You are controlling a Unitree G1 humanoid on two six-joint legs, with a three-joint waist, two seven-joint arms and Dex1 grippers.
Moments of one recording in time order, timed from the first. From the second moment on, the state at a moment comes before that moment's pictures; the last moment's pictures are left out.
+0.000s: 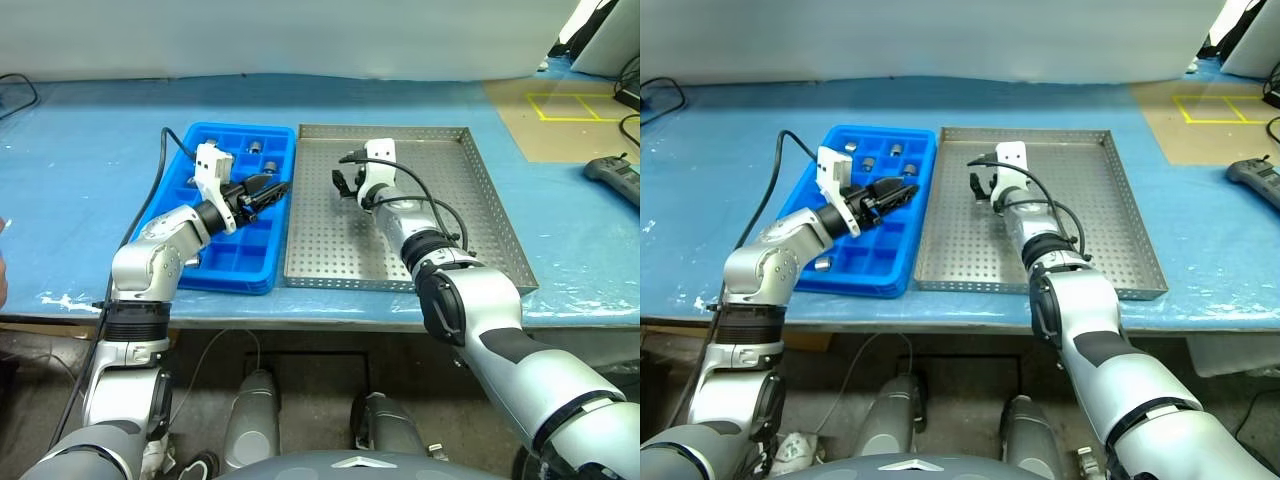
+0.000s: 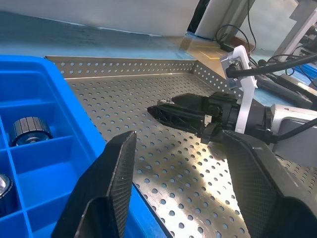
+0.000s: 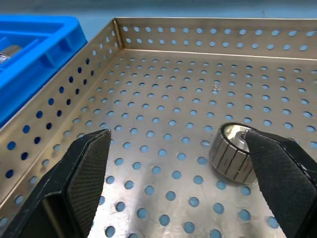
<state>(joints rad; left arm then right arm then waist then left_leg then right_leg) -0.58 0.36 0.12 0.06 -0.55 0.63 -0.65 -1.18 -0.10 -0.18 1.35 0.05 -0.05 0.16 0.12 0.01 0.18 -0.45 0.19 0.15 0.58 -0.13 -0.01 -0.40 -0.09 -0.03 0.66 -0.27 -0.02</state>
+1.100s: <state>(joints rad) -0.56 0.33 0.11 0.04 -0.56 0.64 -0.64 -1.17 -0.13 -0.11 1.35 -0.08 -0.06 0.23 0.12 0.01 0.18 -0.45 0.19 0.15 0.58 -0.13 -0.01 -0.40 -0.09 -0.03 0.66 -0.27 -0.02</state>
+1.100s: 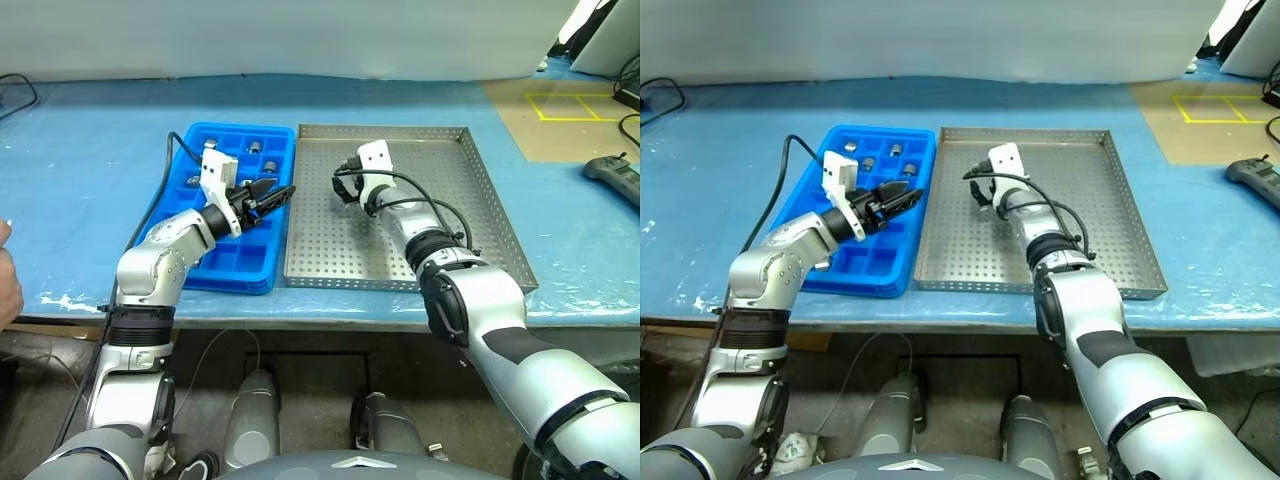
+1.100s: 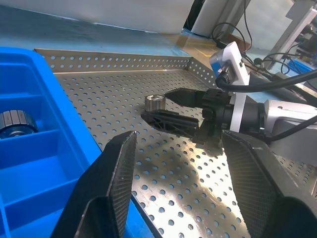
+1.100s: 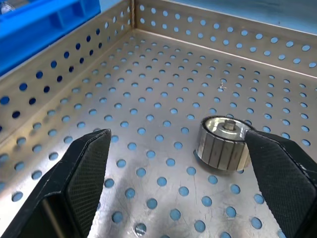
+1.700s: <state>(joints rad) -0.55 0.31 0.11 0.03 -0.57 0.64 -0.62 -1.29 -0.21 0.08 1.36 -0.25 -0.03 0.49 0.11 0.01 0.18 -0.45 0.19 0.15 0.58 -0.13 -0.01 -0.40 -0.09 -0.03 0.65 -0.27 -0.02</state>
